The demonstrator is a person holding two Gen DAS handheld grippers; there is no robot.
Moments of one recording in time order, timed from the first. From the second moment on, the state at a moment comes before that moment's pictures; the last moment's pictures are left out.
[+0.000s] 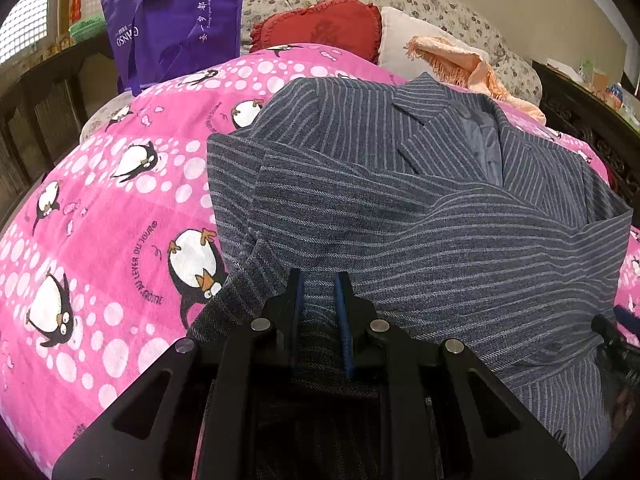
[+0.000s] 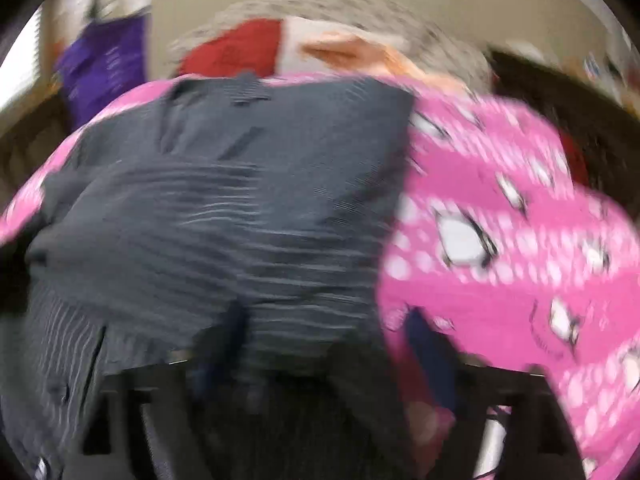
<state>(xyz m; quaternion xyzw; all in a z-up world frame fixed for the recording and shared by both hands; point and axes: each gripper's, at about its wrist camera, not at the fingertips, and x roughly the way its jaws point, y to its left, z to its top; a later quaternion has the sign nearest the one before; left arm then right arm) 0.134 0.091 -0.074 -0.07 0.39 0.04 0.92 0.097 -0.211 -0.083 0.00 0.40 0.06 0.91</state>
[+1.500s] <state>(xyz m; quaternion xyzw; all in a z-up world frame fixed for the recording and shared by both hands) -0.096 0.107 -0.073 -0.01 0.48 -0.13 0.87 -0.130 -0.299 -0.097 0.13 0.45 0.32 0.82</state>
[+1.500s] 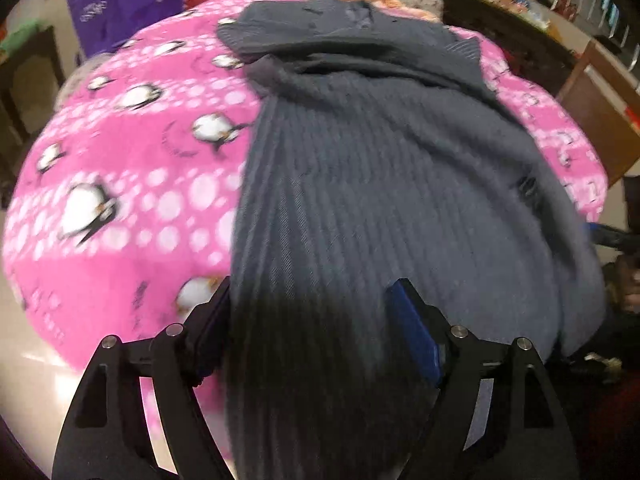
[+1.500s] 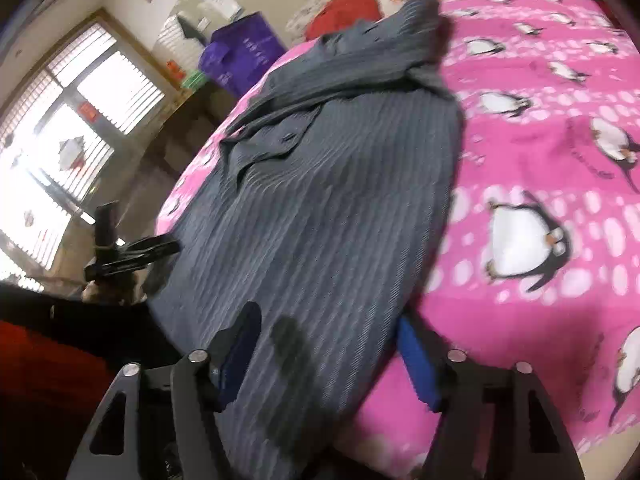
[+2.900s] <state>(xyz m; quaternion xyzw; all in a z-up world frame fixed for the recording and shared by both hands) -0.099 0.095 -0.072 0.05 0.50 -0.23 0.83 -0.138 -0.275 -0.107 0.11 0.47 0.46 0.75</state>
